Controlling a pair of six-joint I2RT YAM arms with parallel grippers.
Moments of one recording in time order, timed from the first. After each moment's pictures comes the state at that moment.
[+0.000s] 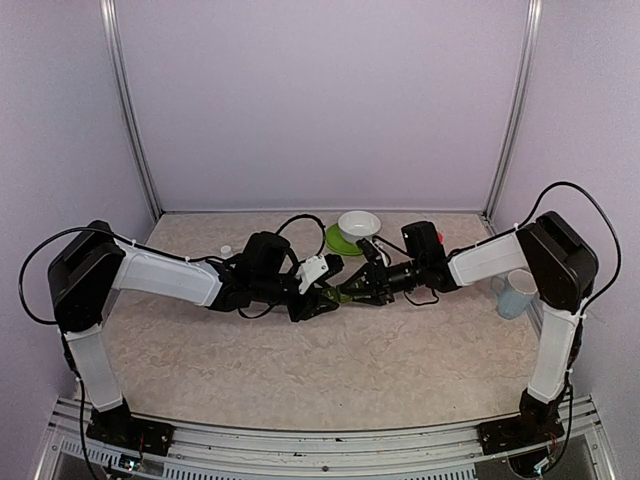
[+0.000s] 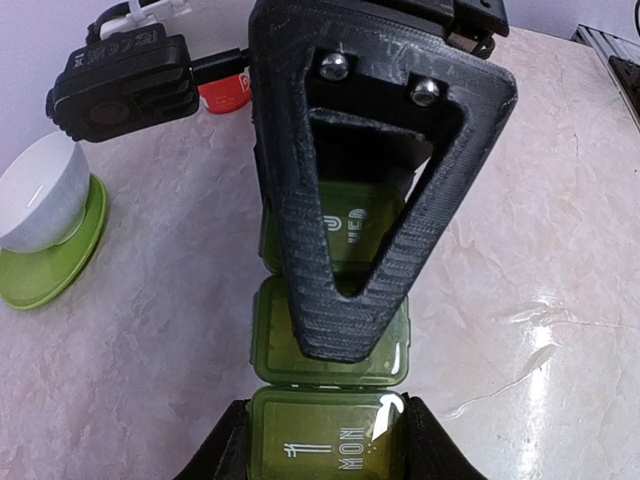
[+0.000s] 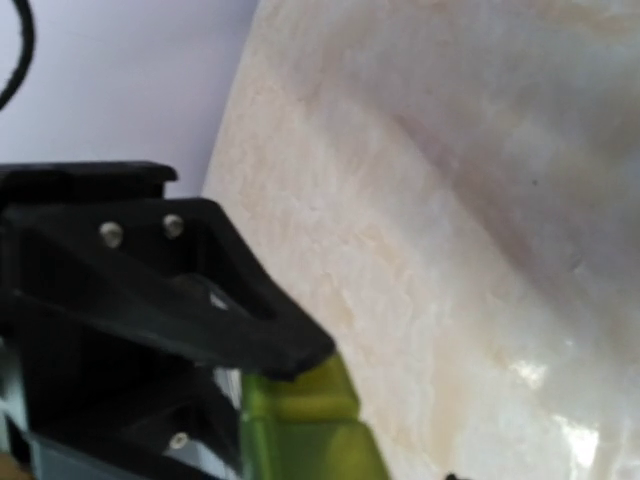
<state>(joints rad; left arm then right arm) -0.83 1.85 1.06 0.24 0.32 0.36 0.54 1.93 1.04 0.30 -1.00 0.67</state>
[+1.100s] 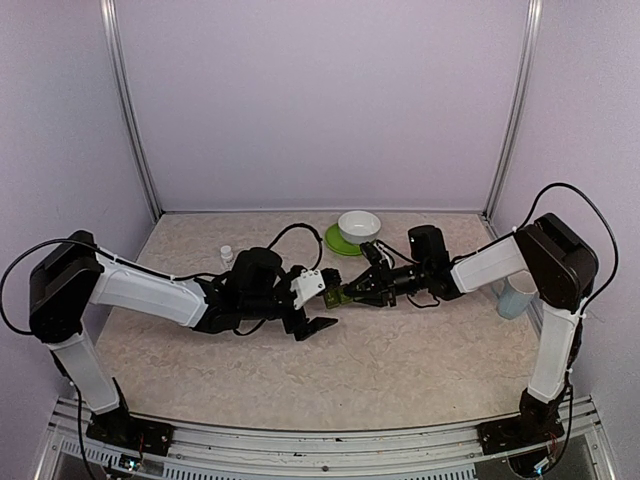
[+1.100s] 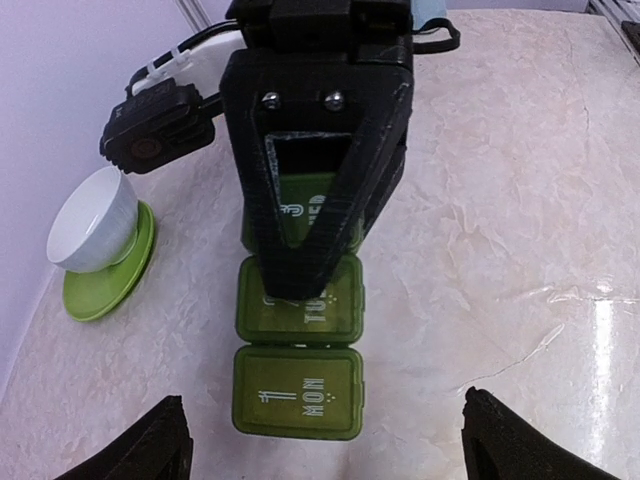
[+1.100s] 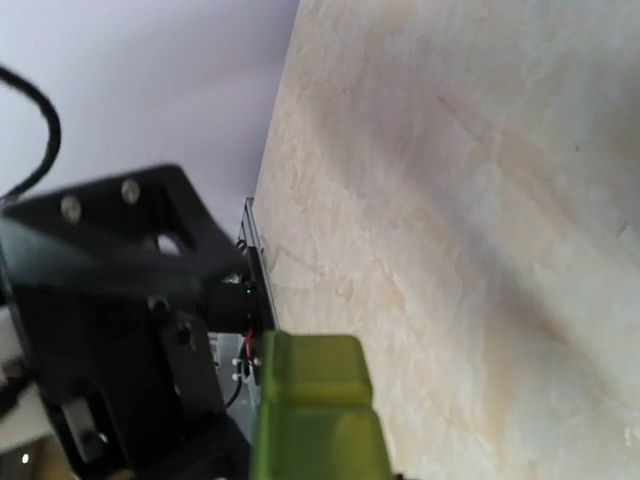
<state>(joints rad) -0.91 1.74 0.90 0.37 0.15 0.45 0.53 1.94 0.97 0.49 -1.07 0.85</state>
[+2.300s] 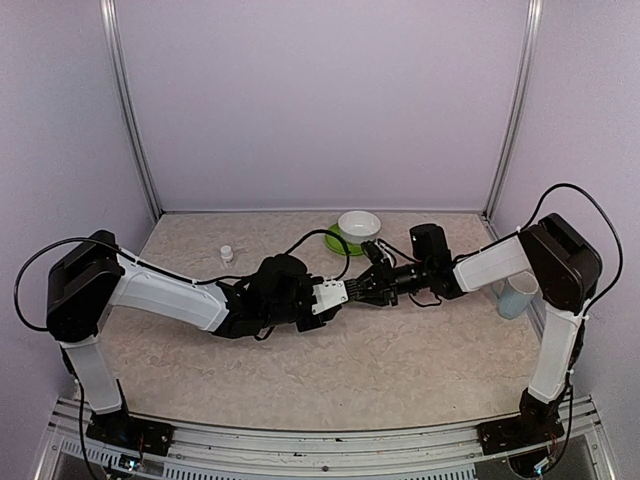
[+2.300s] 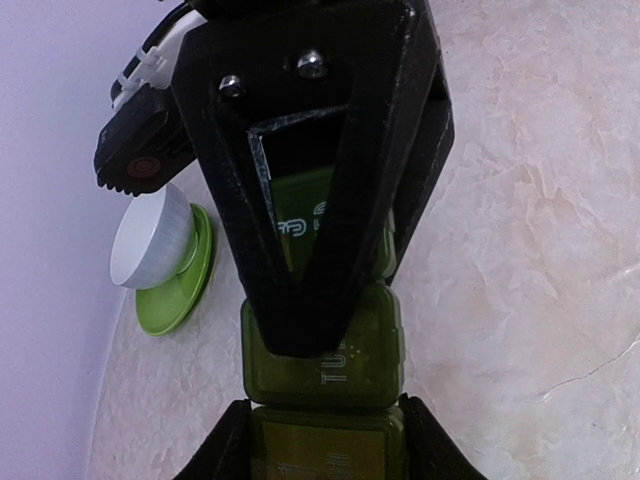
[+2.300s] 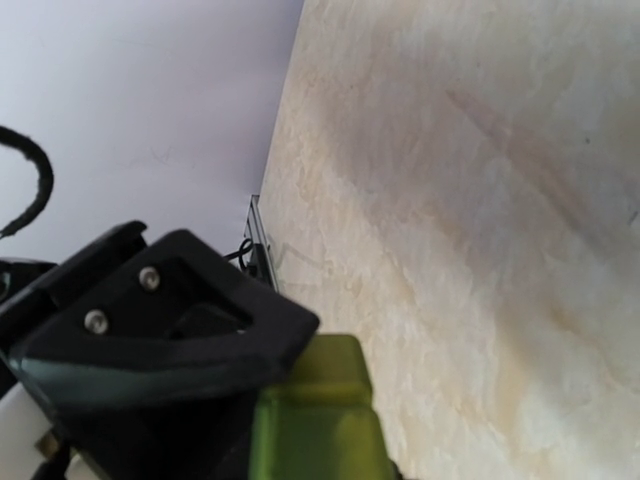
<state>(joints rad) -1.00 1.84 1.00 0.36 -0.14 0.66 0.53 1.91 0.96 0.47 -1.08 0.86</state>
